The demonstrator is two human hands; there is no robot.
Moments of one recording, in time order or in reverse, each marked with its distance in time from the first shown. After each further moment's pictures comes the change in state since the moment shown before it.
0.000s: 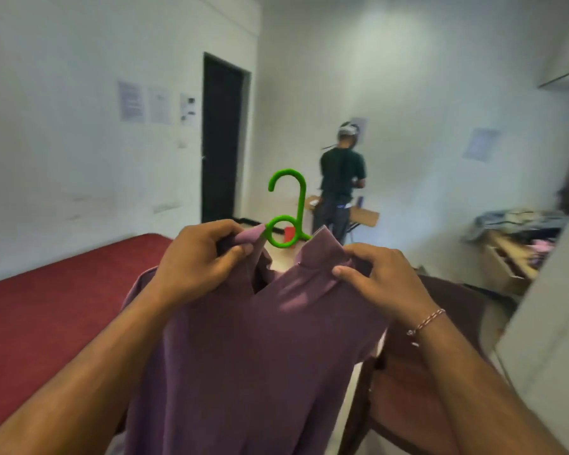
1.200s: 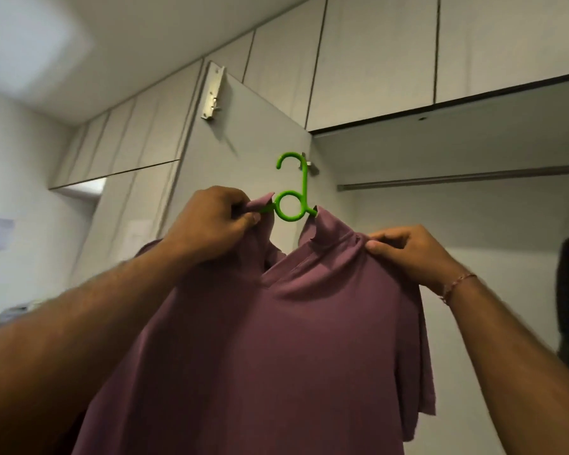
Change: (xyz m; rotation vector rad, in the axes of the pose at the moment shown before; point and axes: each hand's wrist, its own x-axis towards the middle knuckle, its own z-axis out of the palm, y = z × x) left_hand 0.052 0.727 0.065 -0.974 -0.042 0.737; right_hand -0.459 -0.206 -0.682 -0.788 0.628 0.655
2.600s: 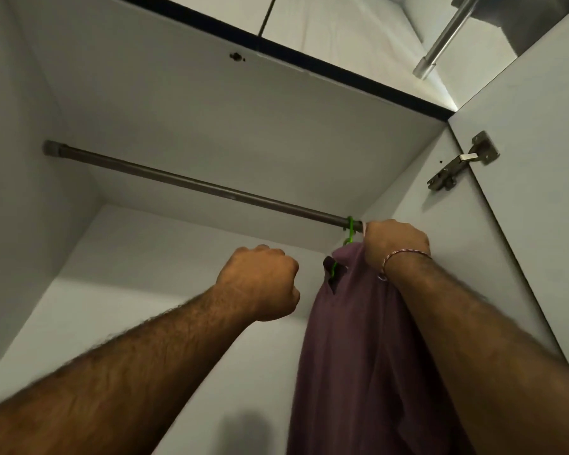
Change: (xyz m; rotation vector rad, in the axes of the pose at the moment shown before) left_hand 0.213 0.318 0.542 -0.133 -0.058 0.538; right_hand 0.103 0.263 -0.307 -1.921 0.435 0.623
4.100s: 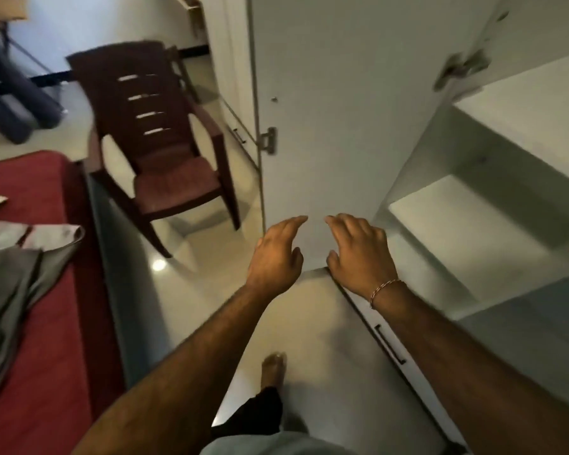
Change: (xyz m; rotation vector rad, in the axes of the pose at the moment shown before) left_hand -0.937 0.110 -0.375 -0.042 -0.617 -1.370; right_hand -0.904 -0.180 -0.329 1.347 -0.949 -1.330
